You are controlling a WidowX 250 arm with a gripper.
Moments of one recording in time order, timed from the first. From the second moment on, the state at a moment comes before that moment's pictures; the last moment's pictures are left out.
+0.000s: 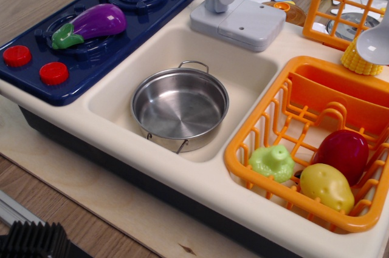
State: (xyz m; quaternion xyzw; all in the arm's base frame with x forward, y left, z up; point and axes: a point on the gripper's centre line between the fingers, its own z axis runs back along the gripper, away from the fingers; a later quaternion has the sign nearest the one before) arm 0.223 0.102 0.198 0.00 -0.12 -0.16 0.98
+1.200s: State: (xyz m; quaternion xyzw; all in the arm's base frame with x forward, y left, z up) arm 0.243 0.122 0.144 -0.04 -0.15 -0.21 0.97
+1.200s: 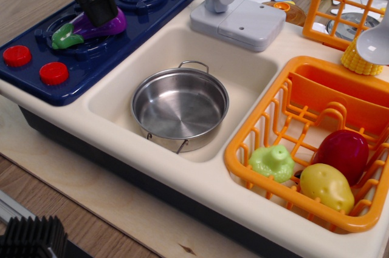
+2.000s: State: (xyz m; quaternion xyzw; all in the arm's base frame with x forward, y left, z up) arm 0.246 0.114 0.122 -0.05 -0.17 -0.21 0.96
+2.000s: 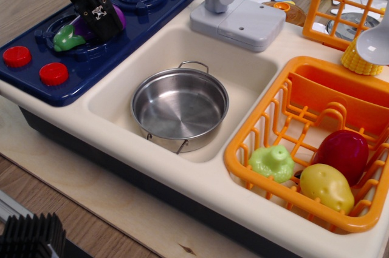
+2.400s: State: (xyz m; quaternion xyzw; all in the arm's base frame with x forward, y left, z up) arm 0.232 0.082 0.131 -0.06 -0.14 -0.18 0.97
